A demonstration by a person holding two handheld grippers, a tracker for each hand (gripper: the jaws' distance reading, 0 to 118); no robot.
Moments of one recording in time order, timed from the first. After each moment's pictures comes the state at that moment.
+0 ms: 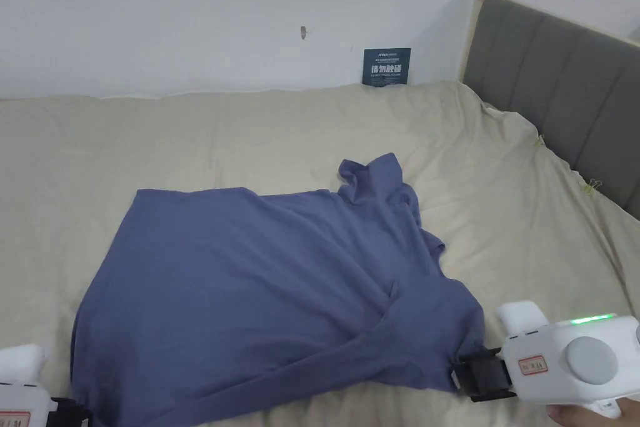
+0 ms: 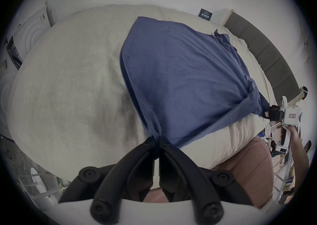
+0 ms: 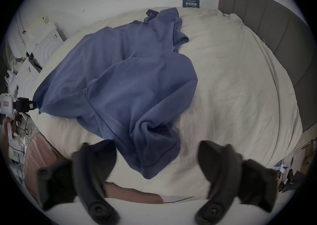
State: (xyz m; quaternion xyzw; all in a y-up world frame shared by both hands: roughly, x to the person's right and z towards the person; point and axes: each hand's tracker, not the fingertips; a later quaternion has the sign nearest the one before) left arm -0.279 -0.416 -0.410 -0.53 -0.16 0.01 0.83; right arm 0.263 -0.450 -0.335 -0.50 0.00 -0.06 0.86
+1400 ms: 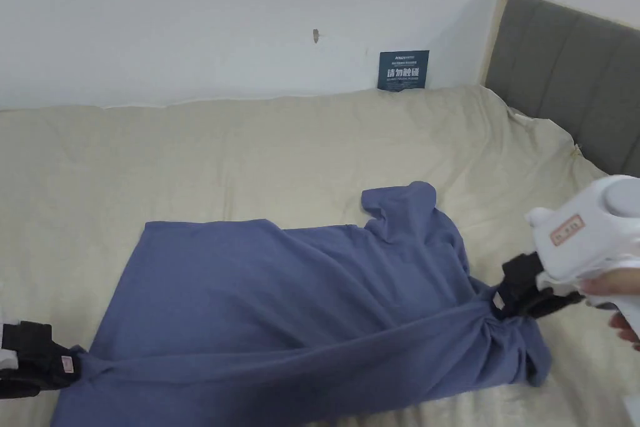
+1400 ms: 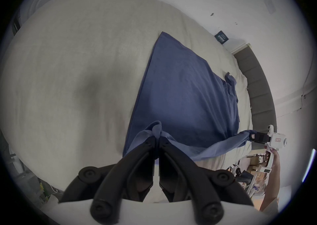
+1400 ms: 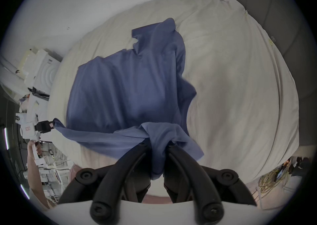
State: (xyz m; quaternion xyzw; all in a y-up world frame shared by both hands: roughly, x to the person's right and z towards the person) left arm -0.311 -0.386 -0.568 -0.58 -0.14 0.17 0.78; right arm 0.296 -0.355 -0.482 -0.57 -0.01 -0.17 0.80
